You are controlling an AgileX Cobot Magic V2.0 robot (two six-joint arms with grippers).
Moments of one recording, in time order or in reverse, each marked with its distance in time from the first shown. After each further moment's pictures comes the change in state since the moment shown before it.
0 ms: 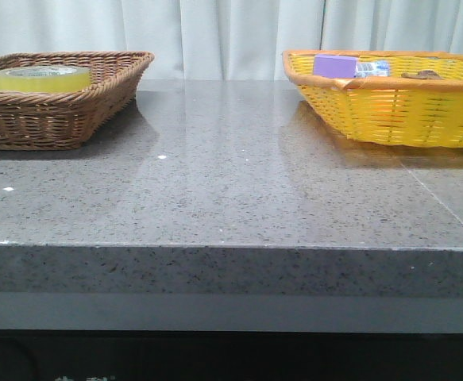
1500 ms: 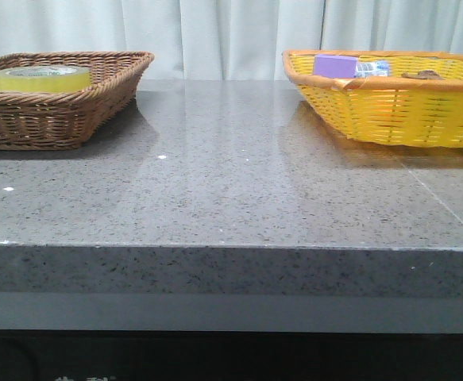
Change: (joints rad) left arm -0.046 0.000 0.000 0.000 -0.002 0.000; right arm -0.079 -0.049 0.041 -0.014 -0.041 0.000
